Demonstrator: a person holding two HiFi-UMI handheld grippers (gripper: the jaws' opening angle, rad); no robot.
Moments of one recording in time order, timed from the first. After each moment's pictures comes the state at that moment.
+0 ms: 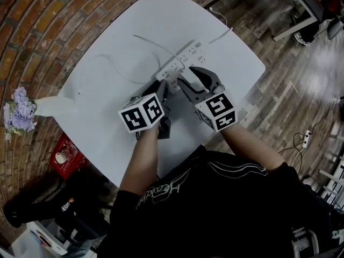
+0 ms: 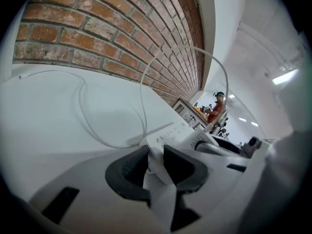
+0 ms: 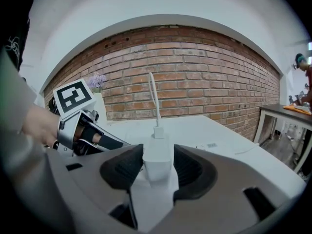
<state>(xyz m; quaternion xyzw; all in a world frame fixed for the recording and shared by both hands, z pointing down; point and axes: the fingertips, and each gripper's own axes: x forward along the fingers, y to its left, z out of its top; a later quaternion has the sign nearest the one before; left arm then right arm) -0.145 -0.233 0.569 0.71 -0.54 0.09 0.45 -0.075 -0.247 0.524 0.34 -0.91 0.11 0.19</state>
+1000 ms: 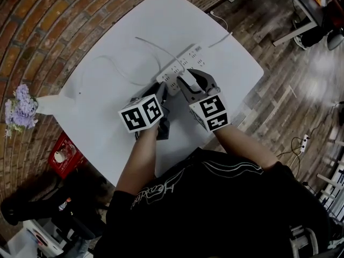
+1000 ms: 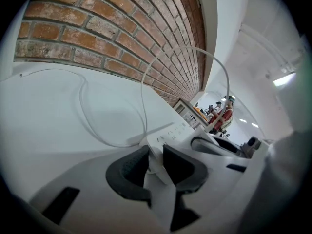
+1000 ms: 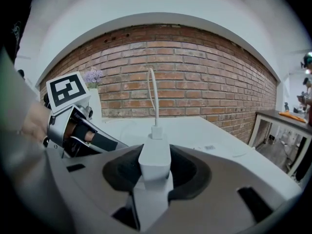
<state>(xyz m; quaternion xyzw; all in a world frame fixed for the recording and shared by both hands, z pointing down) -0.144 -0.235 0.565 0.71 -0.54 0.09 0.45 -0.077 -0.255 0.526 0.37 -0.90 0.09 0.20</state>
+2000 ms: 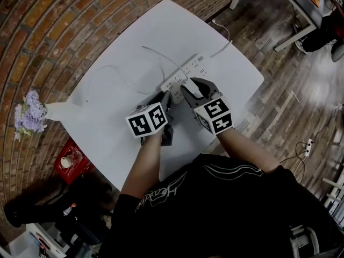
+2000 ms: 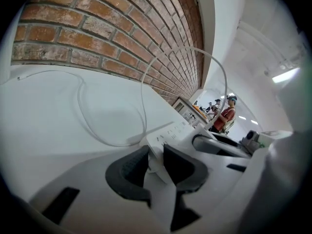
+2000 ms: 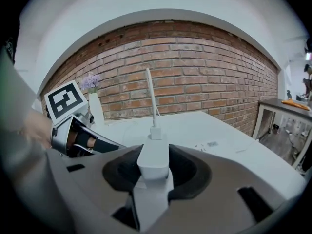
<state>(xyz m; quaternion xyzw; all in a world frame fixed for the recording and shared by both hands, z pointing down) -0.144 -0.233 0.568 0.71 -0.53 0.10 0.45 -0.076 -0.256 0.527 0.35 -0.90 0.13 0.21</state>
